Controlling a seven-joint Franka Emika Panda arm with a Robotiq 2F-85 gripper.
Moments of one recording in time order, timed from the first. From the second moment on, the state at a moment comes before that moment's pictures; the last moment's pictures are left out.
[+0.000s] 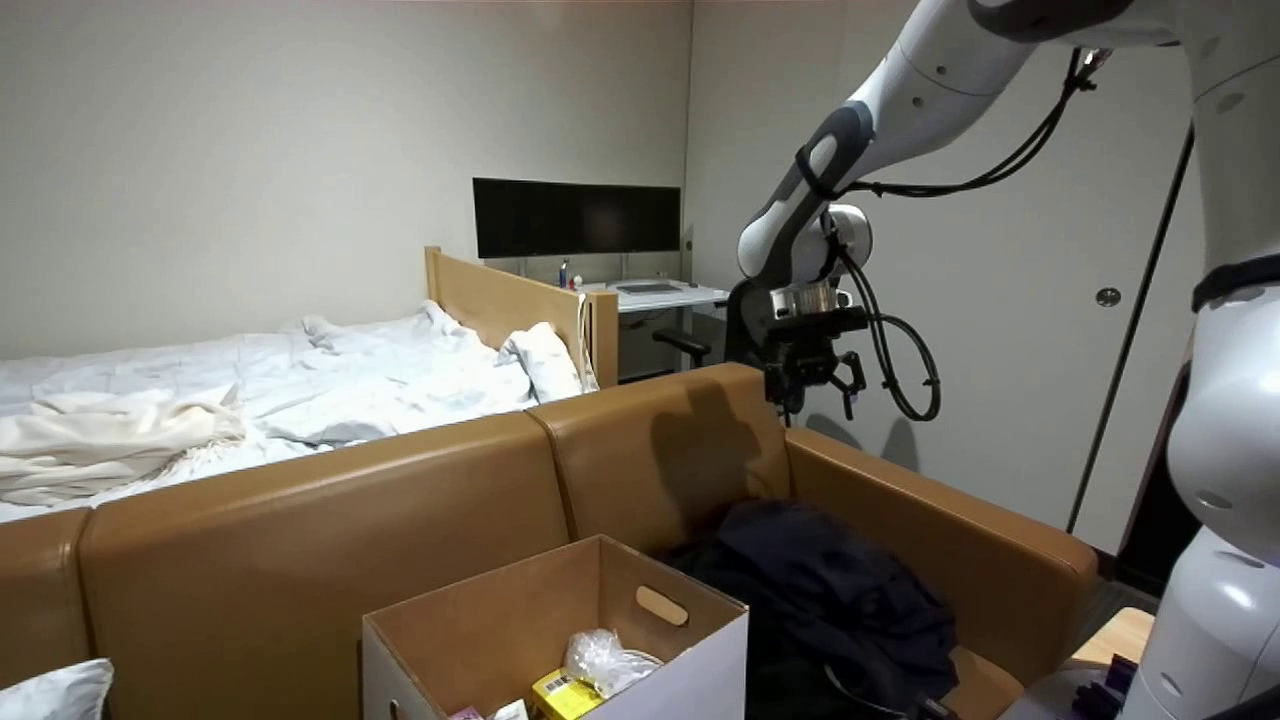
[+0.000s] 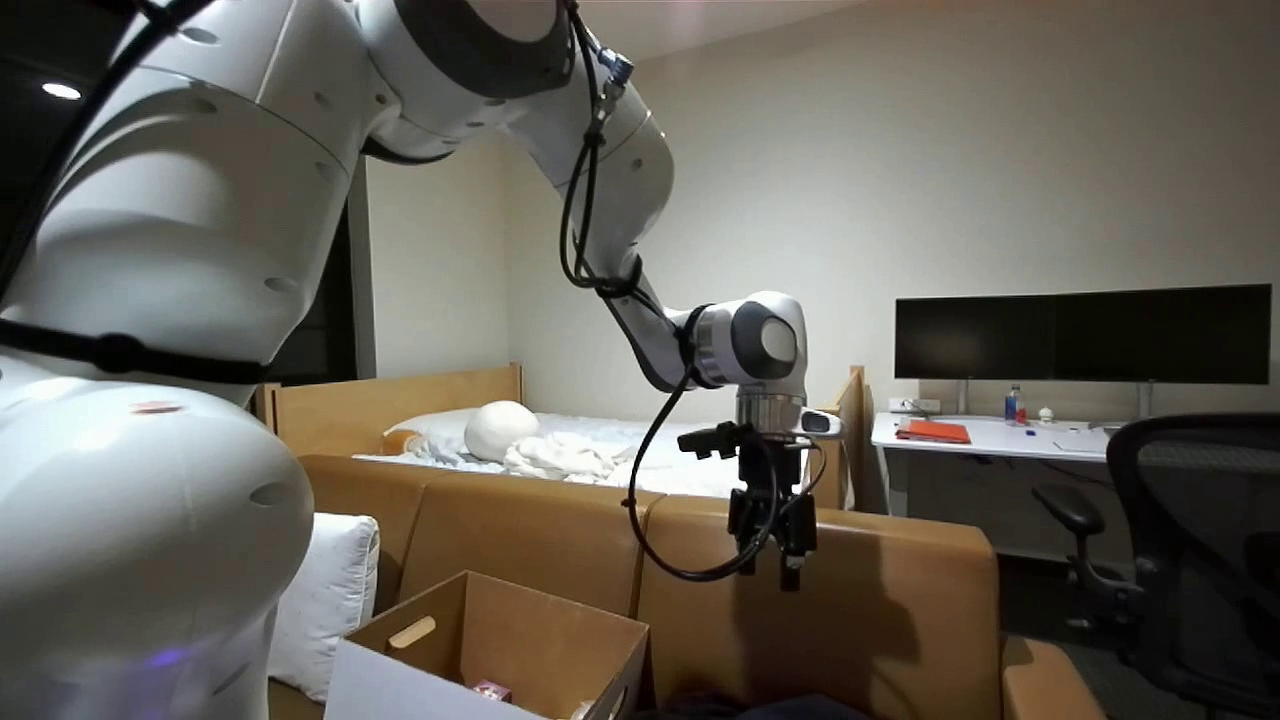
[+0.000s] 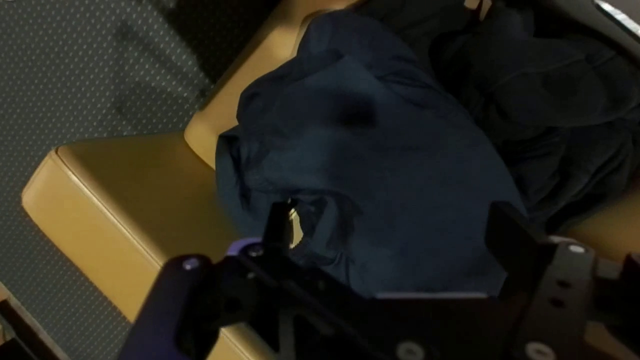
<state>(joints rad) -0.12 0.33 -0.19 -2.03 -0.09 2.10 0.50</state>
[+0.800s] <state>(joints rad) -0.15 0.44 -0.20 -1.92 -0.02 1.96 0.44</state>
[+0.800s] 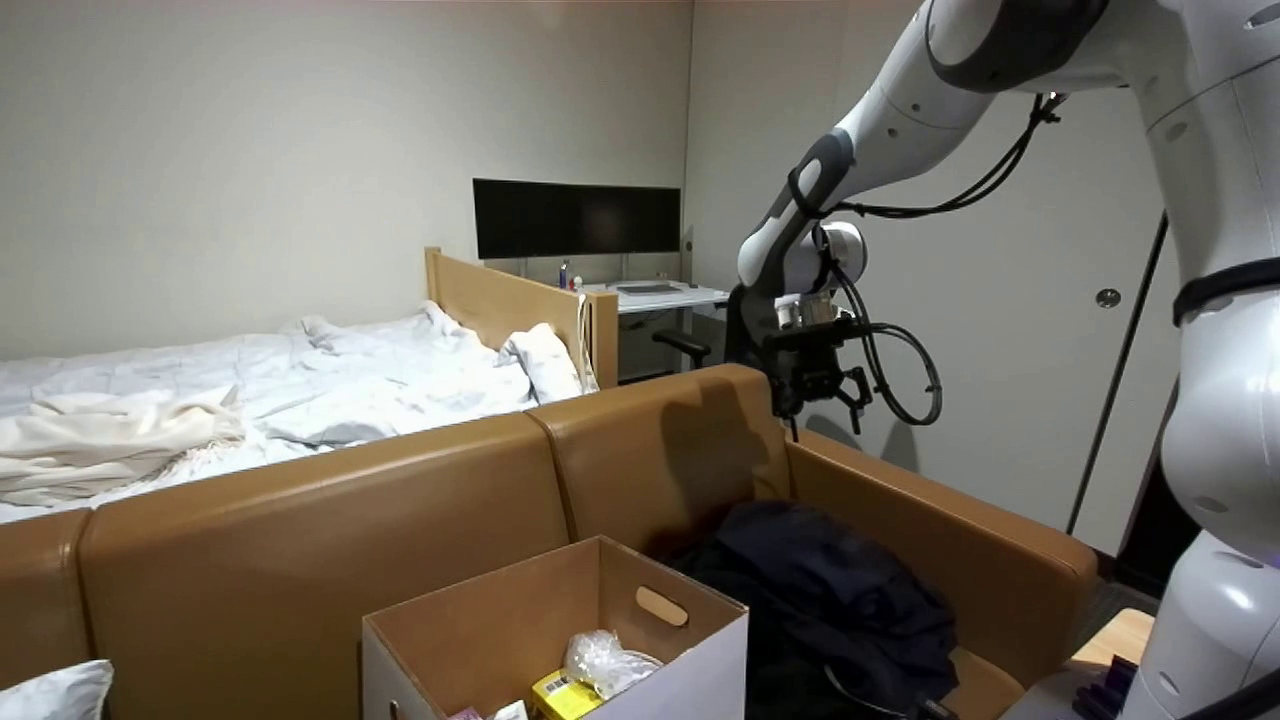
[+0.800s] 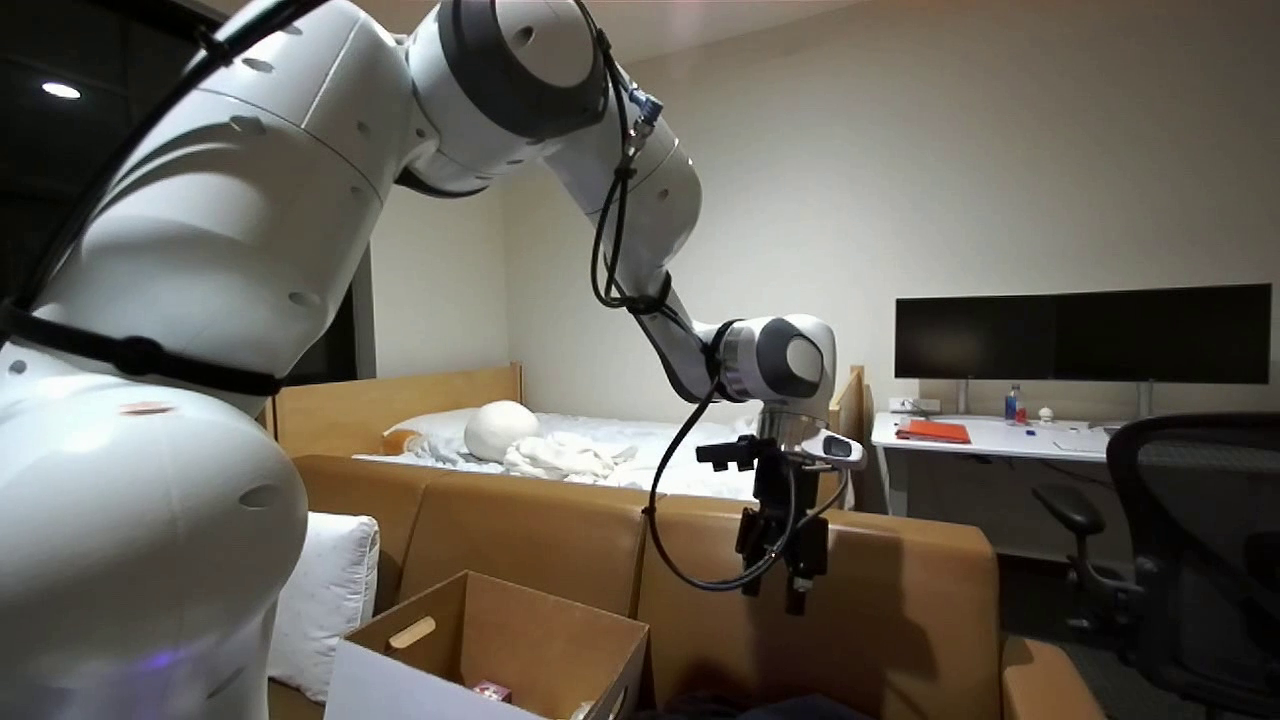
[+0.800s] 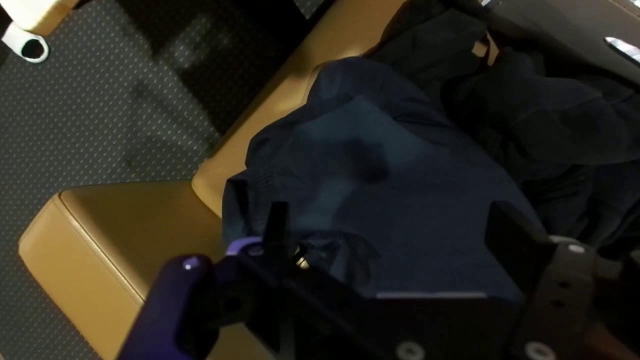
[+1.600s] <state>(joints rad) -0.15 0.70 -0.23 -1.75 0.01 2.02 0.55</state>
